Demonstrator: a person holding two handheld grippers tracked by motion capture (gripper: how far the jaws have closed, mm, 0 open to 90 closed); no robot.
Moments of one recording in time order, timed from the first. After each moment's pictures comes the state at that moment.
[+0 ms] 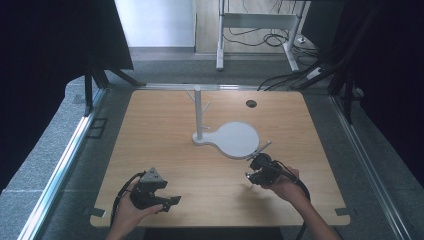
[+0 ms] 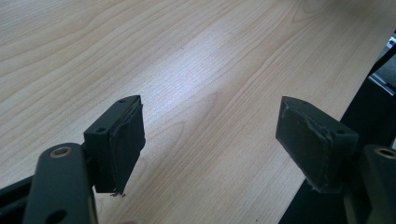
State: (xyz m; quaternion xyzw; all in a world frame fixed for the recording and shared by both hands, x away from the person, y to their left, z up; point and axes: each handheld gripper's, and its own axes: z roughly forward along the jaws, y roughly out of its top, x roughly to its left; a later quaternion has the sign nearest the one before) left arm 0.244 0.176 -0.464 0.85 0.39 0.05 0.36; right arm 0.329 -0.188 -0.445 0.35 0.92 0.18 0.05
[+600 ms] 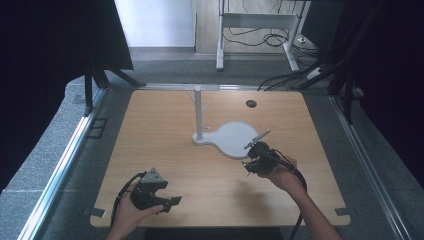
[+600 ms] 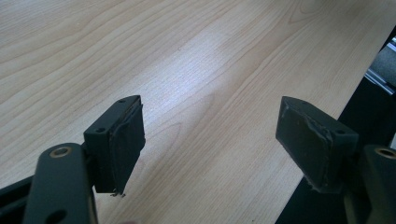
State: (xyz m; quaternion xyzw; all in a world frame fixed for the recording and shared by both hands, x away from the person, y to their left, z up) left arm 0.242 0.173 -0.463 0.85 0.39 0.05 0.36; right arm 0.348 -0.179 -0.421 0.35 0.91 0.21 0.07
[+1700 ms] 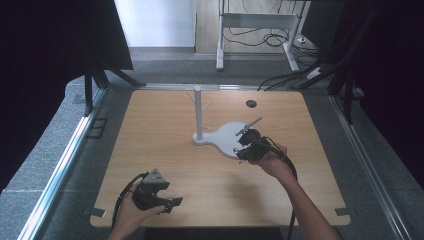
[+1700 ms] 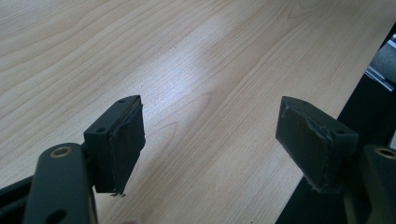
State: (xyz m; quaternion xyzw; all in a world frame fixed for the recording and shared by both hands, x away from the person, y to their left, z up) left arm 0.243 0.170 -0.466 0.85 0.38 0.04 0.36; right arm 0.378 -0.154 -0.405 0.35 0.91 0.23 0.08
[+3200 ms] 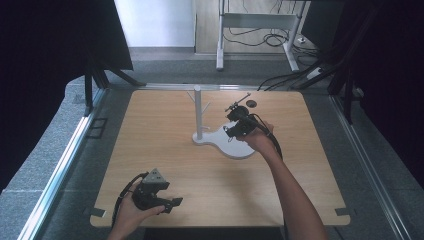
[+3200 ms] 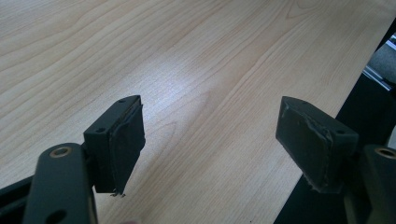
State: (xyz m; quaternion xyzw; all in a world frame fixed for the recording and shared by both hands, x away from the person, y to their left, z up) left arm 0.243 0.171 -0.466 0.85 0.38 0.04 0.36; right arm 0.440 -0.120 -0.383 0.37 0.89 0.25 0.09
